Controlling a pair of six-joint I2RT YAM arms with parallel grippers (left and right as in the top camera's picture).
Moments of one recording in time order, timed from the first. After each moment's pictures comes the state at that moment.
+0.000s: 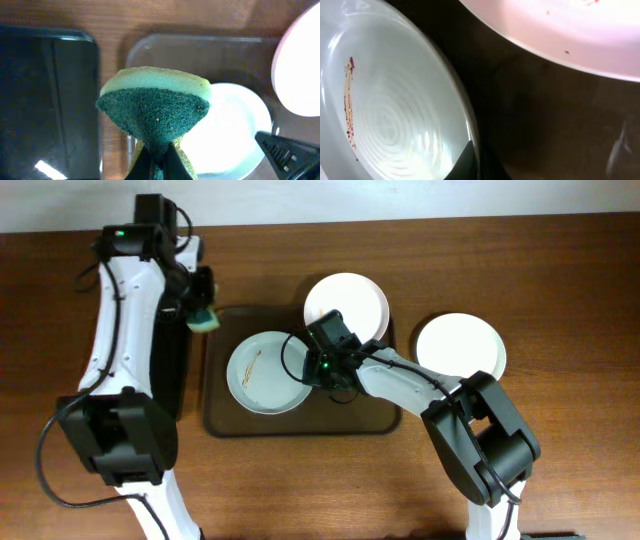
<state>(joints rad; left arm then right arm) -0.01 2.07 2.05 -1.30 0.10 -0.04 0.60 2.03 1.26 -0.33 -0.18 0.79</state>
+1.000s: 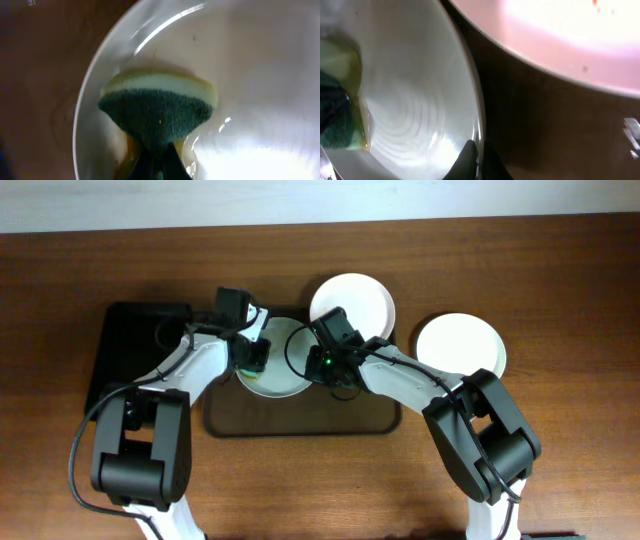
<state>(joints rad) -0.19 1.96 1.20 -0.45 0.07 0.09 0.58 2.03 1.27 -0.33 -0.18 0.82</state>
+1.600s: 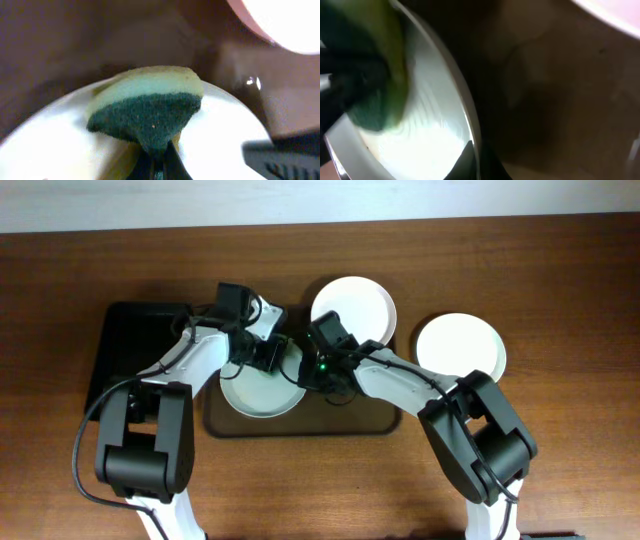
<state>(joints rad) -0.19 1.99 1.27 -0.51 0.35 0.21 0.61 2.04 1.27 -0.33 -0.27 0.81</state>
